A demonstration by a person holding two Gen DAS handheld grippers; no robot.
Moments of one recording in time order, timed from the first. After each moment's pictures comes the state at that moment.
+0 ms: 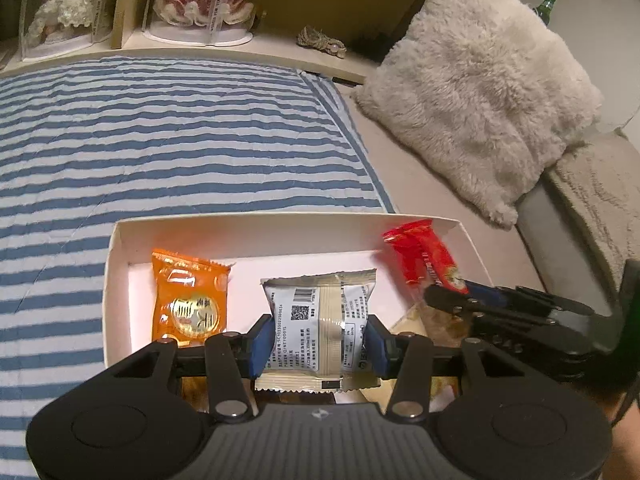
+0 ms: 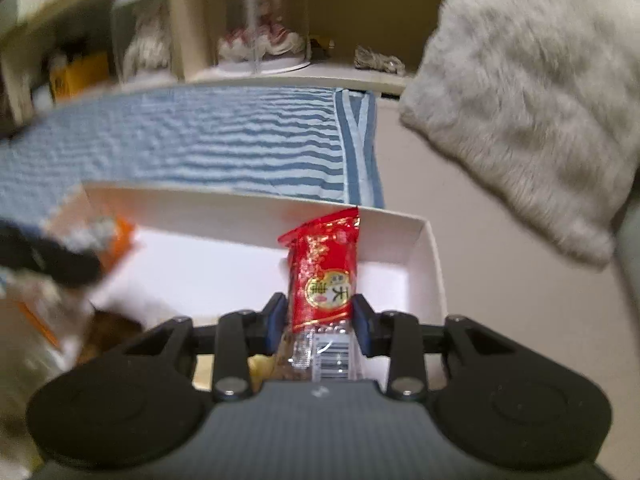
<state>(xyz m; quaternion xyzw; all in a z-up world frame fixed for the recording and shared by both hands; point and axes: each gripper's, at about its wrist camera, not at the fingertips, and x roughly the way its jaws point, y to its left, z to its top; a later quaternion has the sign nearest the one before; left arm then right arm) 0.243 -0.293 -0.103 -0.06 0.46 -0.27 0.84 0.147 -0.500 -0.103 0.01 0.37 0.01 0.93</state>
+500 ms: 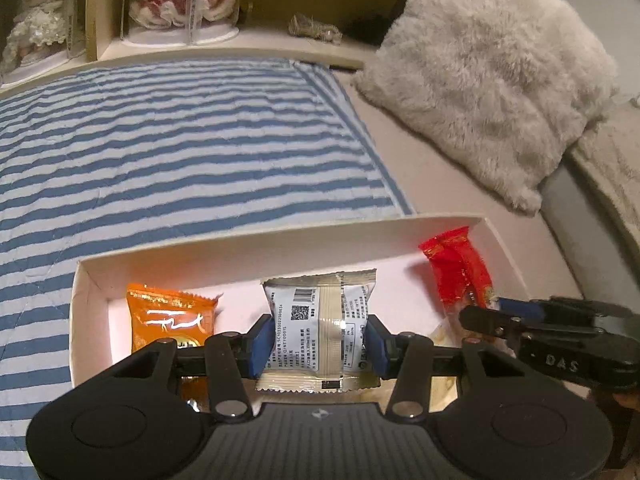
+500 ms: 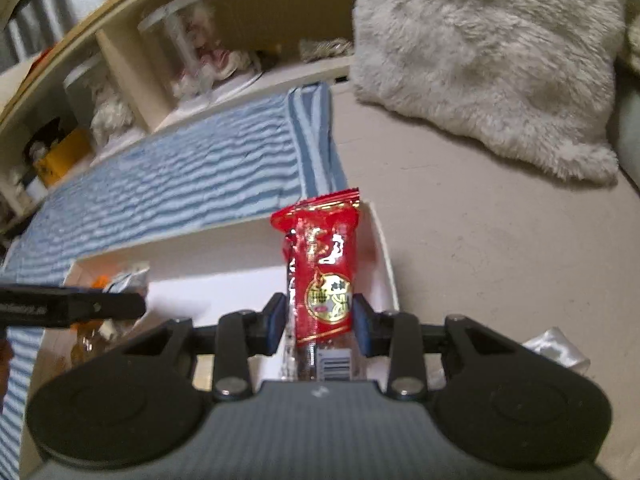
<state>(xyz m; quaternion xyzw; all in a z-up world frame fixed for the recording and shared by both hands) 0.265 -0.324 -0.121 -0.01 0.46 -0.26 0.85 0.161 -0.546 -0.108 0.10 0.39 0.02 0.92</state>
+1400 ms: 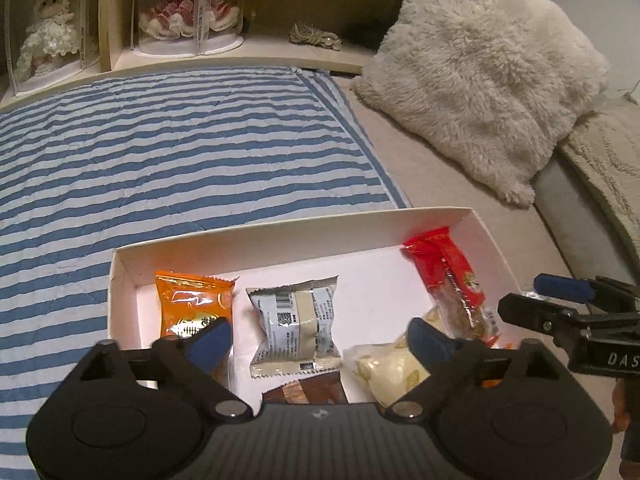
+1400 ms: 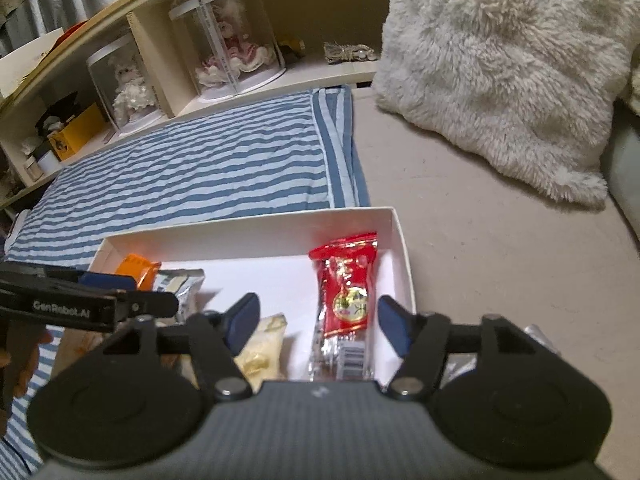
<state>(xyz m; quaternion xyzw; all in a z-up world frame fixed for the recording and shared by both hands) 0.242 -0.306 -0.094 0.00 0.46 -0.26 0.85 0.124 -0.520 -0.068 0.07 0.38 0.02 0.92</state>
